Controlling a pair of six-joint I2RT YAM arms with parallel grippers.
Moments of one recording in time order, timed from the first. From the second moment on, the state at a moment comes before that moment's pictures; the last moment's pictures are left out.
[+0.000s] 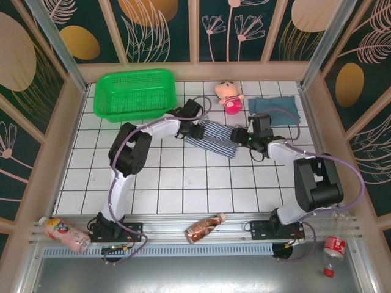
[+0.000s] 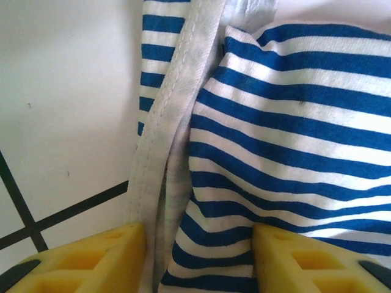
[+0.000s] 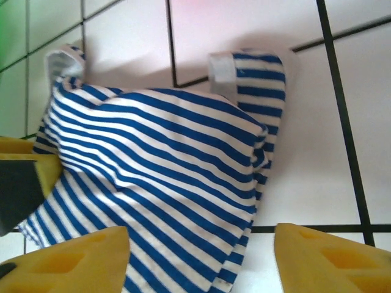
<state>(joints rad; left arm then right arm) -0.60 2.25 1.66 -0.49 0.04 -0.24 0.25 1.55 0.79 -0.08 -0.21 0.54</state>
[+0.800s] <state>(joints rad) -0.59 2.19 1.56 -0.43 0.07 -0.24 0.37 1.79 0.96 -0.17 -0.16 0.63</state>
